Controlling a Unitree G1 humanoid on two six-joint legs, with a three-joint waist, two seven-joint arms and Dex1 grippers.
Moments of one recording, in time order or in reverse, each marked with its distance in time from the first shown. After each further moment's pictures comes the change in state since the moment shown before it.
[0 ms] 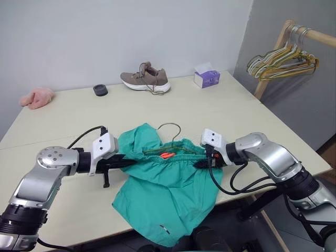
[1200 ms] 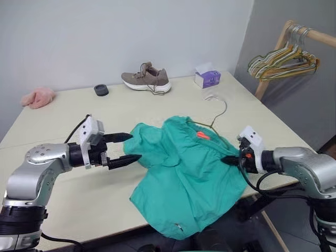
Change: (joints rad) left arm -0.083 -0.075 0.103 -0.075 -0.201 0.196 0.002; right arm 0.353 -0.043 -0.582 -0.246 0.205 0.434 -0.242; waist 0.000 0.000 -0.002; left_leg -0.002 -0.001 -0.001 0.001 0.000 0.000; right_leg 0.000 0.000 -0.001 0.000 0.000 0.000
